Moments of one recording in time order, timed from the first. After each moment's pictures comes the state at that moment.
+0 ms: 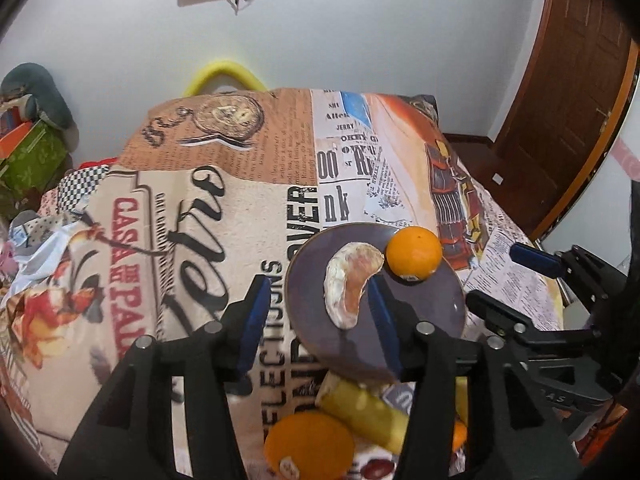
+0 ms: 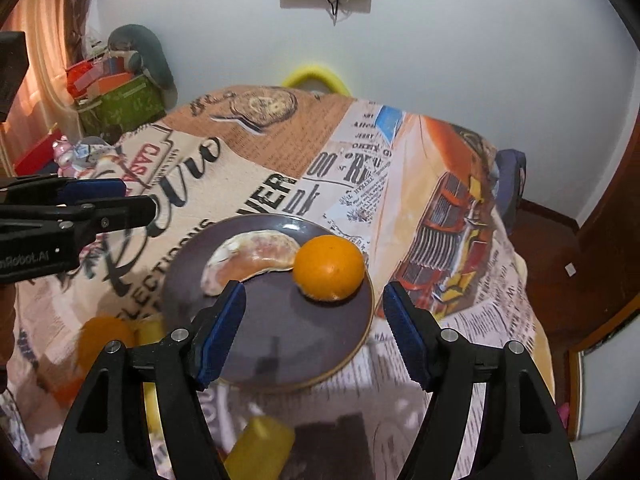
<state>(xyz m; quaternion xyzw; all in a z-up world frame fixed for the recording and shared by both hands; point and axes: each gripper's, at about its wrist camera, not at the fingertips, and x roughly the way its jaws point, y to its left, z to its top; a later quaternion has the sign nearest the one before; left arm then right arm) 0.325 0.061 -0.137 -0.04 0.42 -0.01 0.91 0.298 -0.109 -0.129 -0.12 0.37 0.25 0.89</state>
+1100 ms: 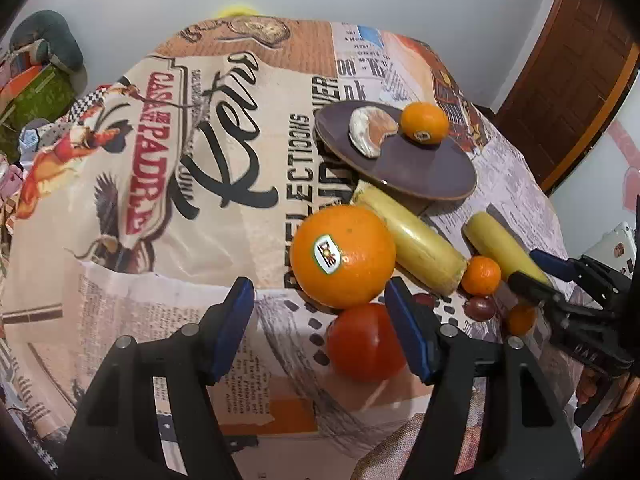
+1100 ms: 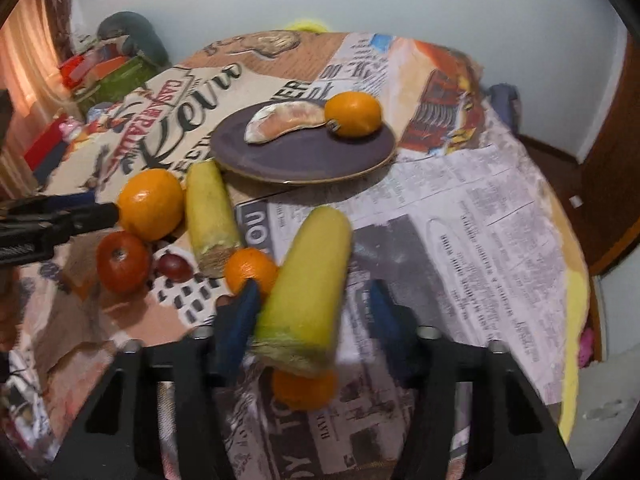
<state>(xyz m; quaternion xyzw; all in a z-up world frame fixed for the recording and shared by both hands) 0.211 0.077 -0.207 -0.08 0.48 -0.01 0.87 0.196 -0.142 -0.190 -0.08 0.44 0.24 0.86</state>
